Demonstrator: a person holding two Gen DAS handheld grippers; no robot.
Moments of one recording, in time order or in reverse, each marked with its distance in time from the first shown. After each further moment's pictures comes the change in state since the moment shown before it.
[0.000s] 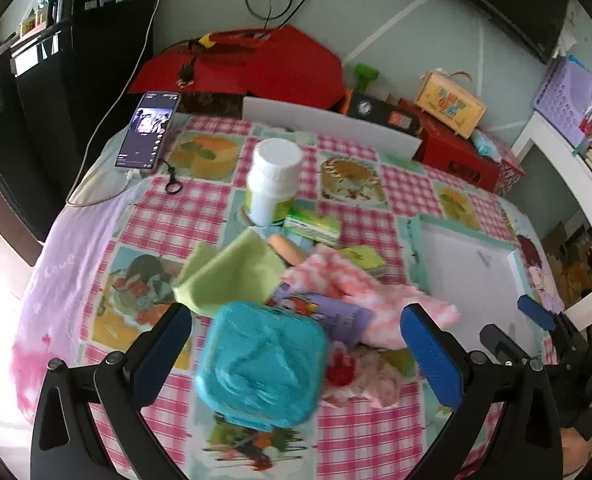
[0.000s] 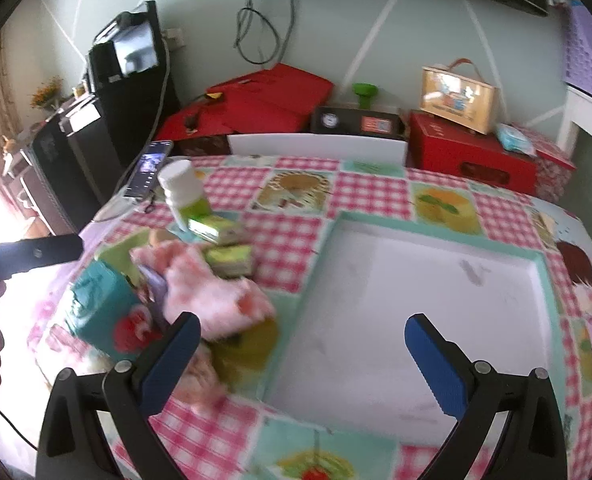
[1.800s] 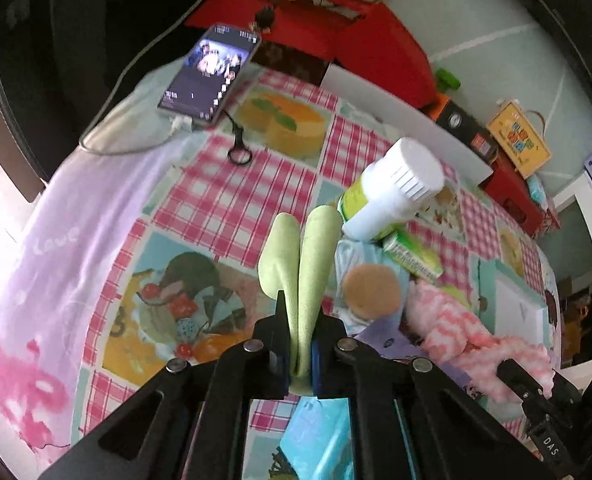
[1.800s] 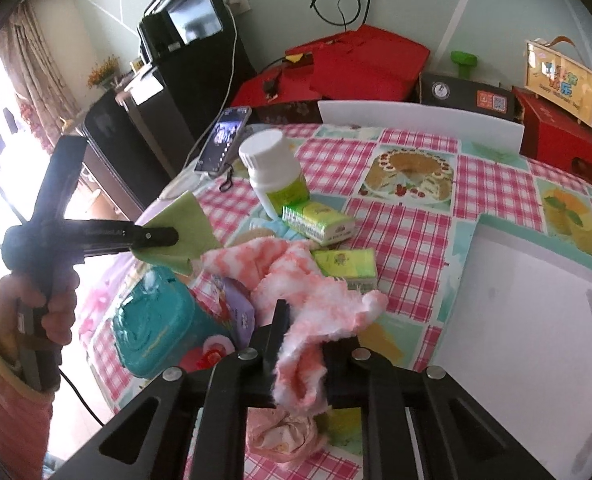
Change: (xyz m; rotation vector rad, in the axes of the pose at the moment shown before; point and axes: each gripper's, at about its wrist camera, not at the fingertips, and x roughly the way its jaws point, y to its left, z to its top) left arm 0.063 0.097 0.017 -0.236 0.077 -0.002; right arm 0.065 0.048 0.025 -0.043 0.108 0.315
